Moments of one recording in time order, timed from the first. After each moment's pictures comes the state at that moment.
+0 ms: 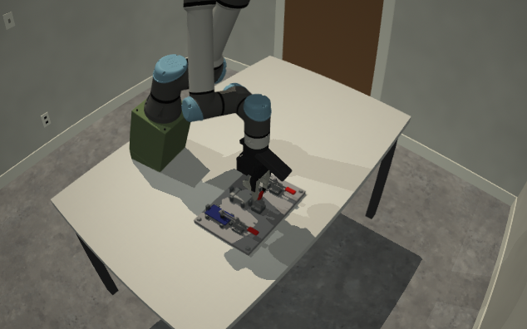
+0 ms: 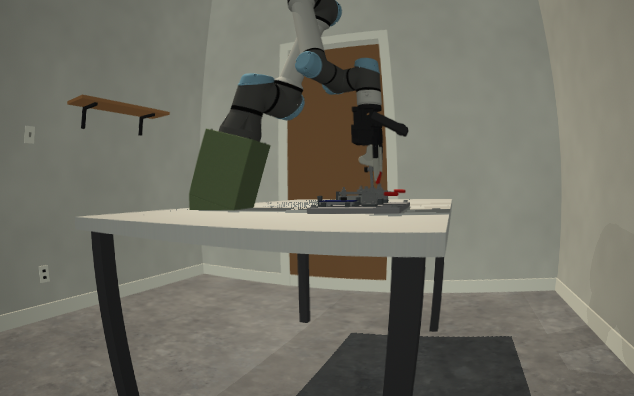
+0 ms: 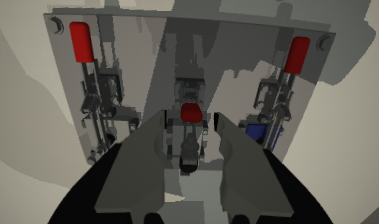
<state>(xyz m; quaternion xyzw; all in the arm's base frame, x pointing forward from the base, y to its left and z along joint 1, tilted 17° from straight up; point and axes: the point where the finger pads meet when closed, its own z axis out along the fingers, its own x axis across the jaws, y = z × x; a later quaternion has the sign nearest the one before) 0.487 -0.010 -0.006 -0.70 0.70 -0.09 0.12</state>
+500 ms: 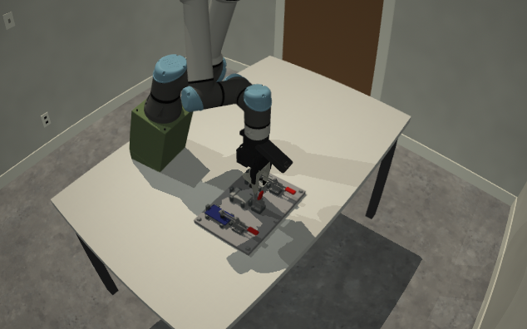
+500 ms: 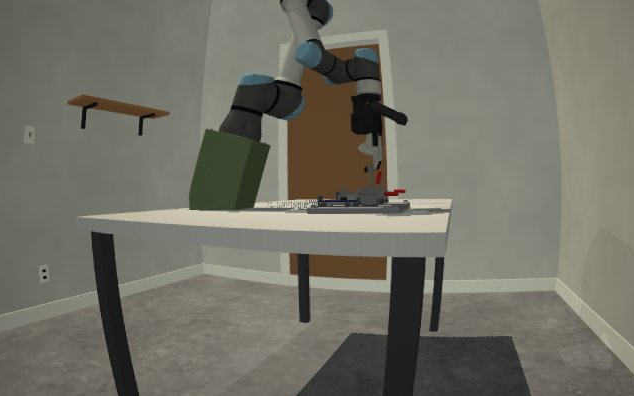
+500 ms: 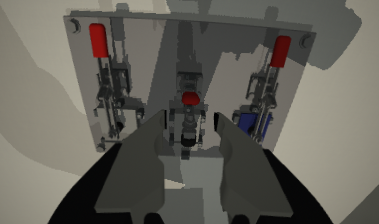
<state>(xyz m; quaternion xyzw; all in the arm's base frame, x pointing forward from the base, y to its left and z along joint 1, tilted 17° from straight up) 0.477 -0.011 0.027 -0.70 0.70 -0.09 0.12</state>
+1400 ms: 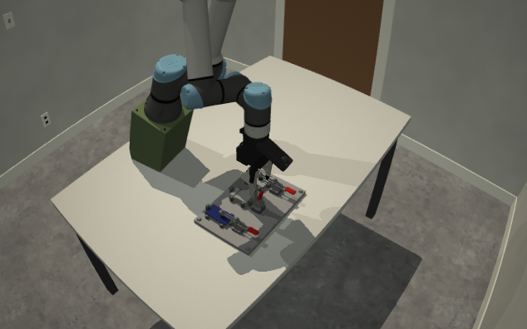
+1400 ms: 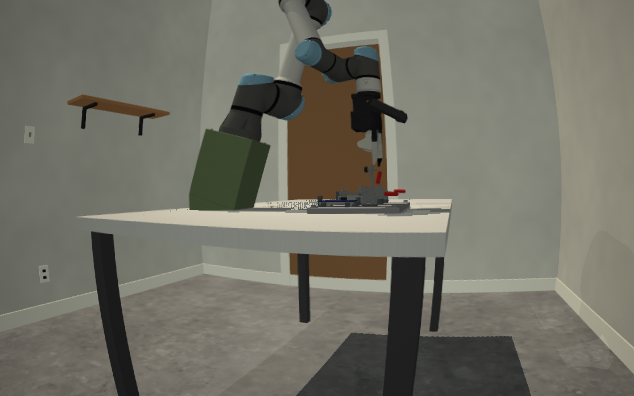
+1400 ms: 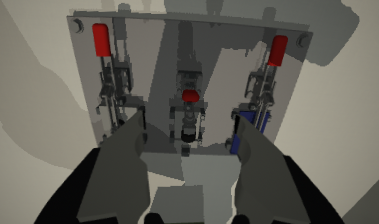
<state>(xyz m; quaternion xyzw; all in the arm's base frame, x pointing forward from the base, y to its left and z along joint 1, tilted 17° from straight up) 0.475 -0.012 0.033 -0.70 0.70 -0.09 0.12</state>
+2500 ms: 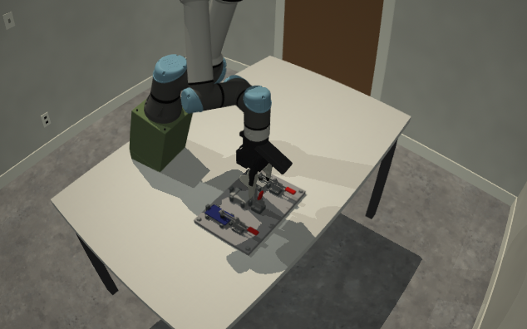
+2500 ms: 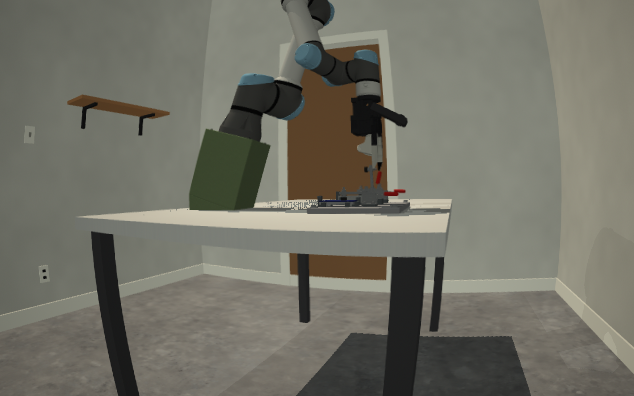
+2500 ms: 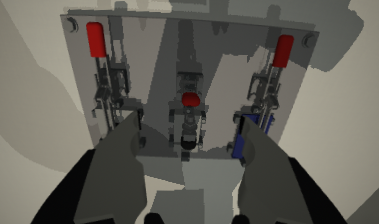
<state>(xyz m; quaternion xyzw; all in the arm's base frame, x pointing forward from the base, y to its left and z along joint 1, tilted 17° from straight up) 0.478 -0.011 0.021 -0.70 0.70 -0.09 0.12</state>
